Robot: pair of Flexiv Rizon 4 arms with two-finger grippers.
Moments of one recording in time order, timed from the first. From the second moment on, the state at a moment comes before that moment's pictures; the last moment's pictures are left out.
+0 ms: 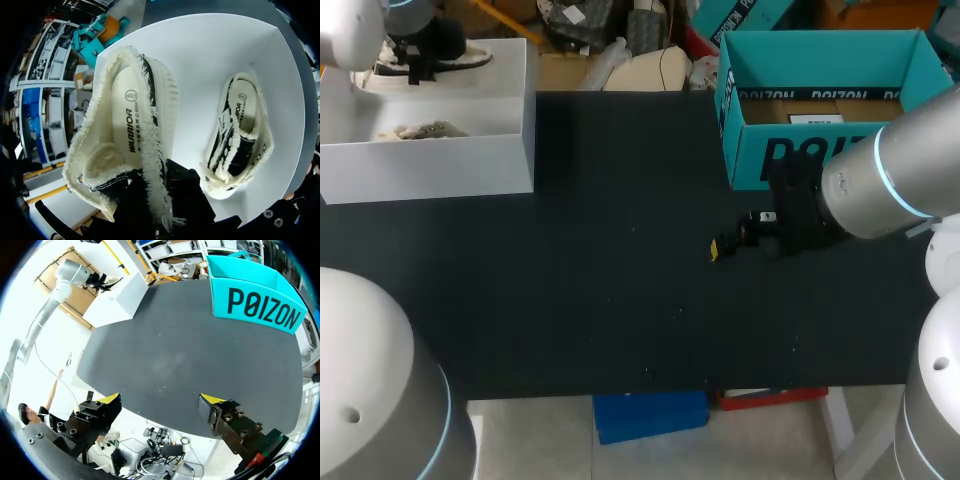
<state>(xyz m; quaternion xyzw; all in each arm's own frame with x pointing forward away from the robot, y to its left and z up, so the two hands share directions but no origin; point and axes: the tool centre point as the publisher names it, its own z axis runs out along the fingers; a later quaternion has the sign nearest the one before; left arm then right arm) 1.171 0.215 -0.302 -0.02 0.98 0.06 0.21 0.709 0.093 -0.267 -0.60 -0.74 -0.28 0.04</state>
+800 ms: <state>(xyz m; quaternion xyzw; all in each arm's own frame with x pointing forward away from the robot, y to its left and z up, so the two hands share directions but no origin) 1.167 0.213 -0.341 -0.02 0.98 0.06 0.19 0.709 0.093 -0.267 -0.60 -0.74 -0.28 0.04</state>
